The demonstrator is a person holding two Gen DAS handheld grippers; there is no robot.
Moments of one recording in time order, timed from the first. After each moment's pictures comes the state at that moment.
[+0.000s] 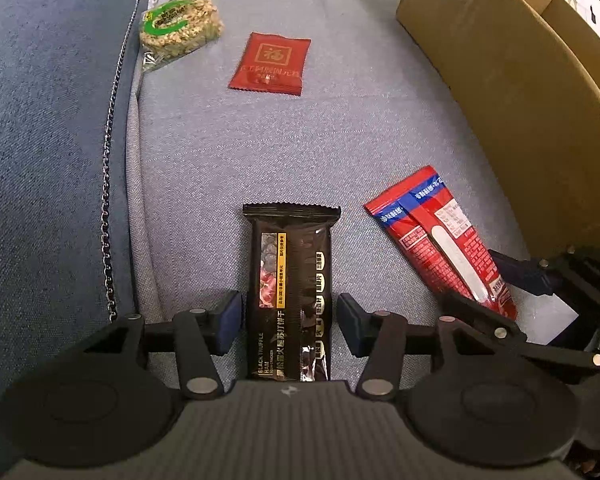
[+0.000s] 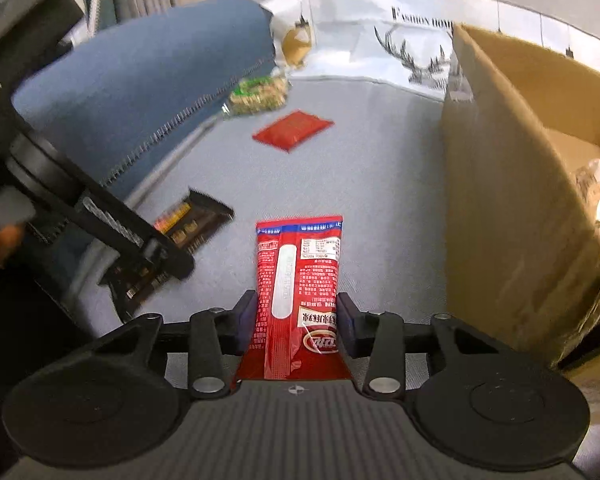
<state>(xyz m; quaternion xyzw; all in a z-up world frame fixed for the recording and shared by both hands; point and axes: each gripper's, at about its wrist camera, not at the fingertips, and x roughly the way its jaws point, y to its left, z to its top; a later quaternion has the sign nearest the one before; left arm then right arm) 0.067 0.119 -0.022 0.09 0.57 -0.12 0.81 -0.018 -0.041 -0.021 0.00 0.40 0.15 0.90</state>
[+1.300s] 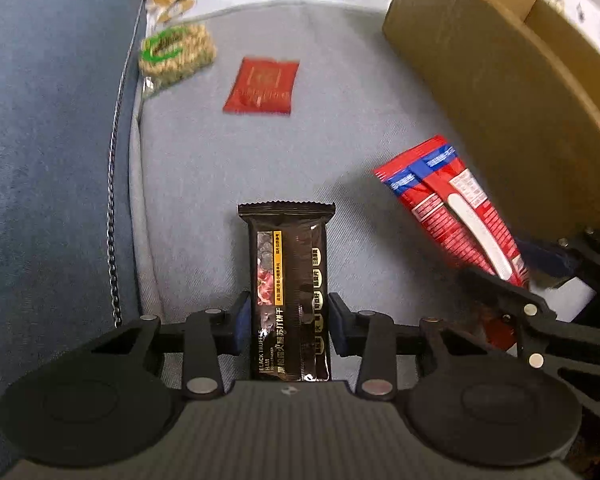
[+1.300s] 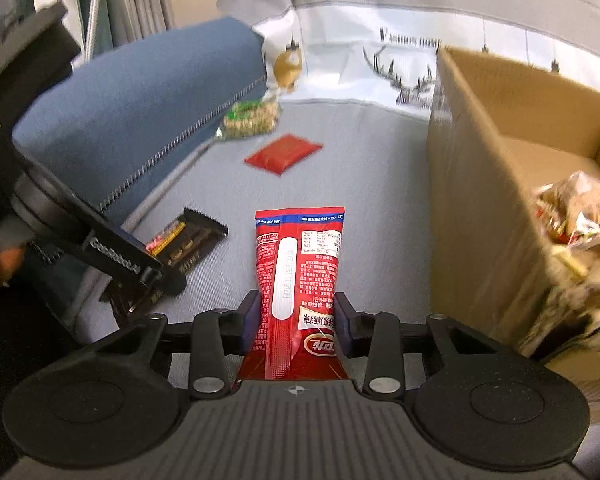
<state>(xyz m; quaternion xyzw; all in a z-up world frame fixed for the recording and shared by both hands) 0.049 0.122 -0.011 0.10 0.53 -0.13 0.83 -0.026 -0.049 -0.005 0.01 0.36 0.15 0.92</state>
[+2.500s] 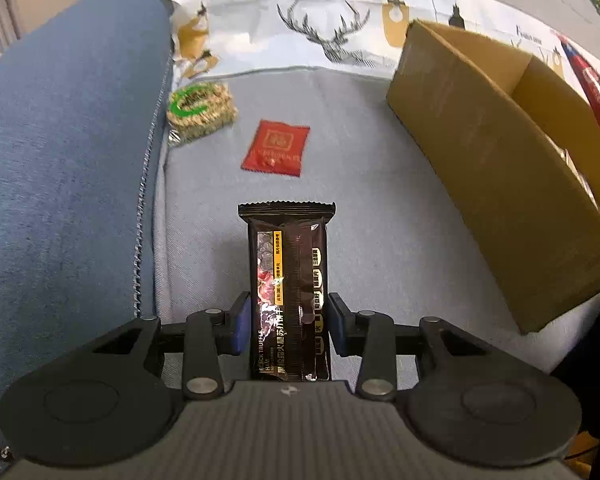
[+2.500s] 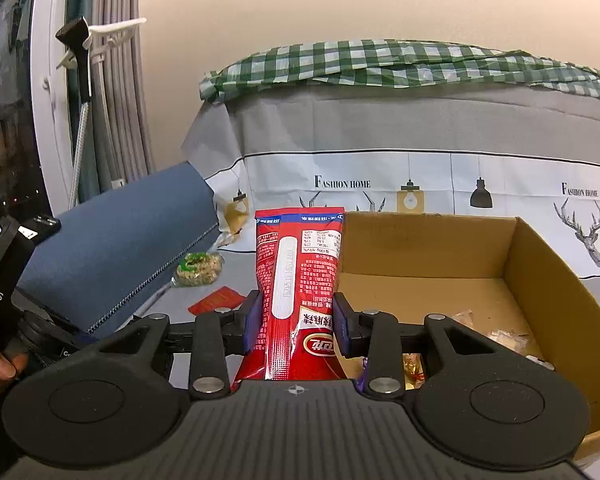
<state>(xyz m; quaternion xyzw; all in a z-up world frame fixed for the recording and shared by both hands) 0.030 0.127 0.014 0.07 0.45 -0.11 0.88 -0.052 -0.157 0.084 0.03 0.20 0.12 0.97</state>
